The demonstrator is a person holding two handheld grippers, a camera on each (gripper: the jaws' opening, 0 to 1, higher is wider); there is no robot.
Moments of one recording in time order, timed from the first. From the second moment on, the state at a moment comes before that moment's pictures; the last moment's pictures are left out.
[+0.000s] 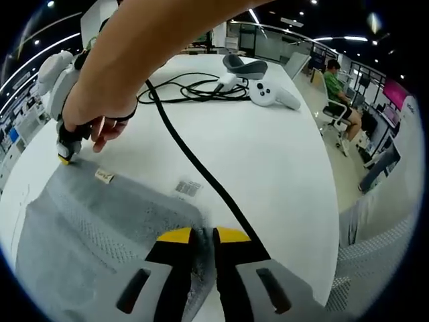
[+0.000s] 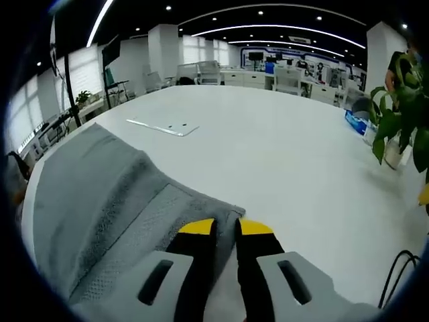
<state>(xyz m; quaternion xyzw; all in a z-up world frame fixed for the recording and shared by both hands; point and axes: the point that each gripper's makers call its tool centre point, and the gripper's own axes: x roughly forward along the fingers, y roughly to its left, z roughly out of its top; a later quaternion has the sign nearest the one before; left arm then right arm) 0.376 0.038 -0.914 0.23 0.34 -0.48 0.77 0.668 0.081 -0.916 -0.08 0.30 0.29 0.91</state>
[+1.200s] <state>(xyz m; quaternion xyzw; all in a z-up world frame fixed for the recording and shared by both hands) 0.360 -0.036 -0.910 0.13 0.34 -0.50 0.79 0.637 -0.028 -0.887 -0.09 0.30 0.22 0.93</state>
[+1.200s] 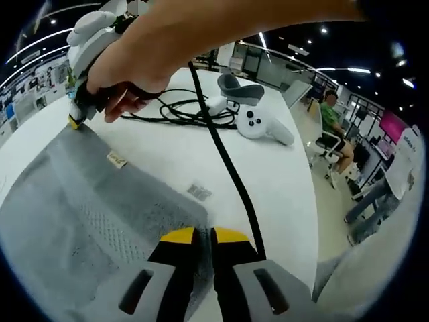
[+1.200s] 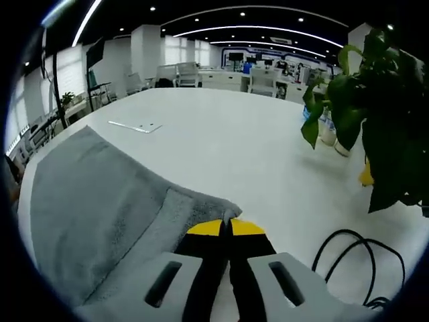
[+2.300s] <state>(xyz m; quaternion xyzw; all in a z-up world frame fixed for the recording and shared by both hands) 0.384 0.023 -0.794 0.12 0.22 -0.48 0.84 0.647 0.013 -0.783 -0.08 0.25 0.21 0.94</state>
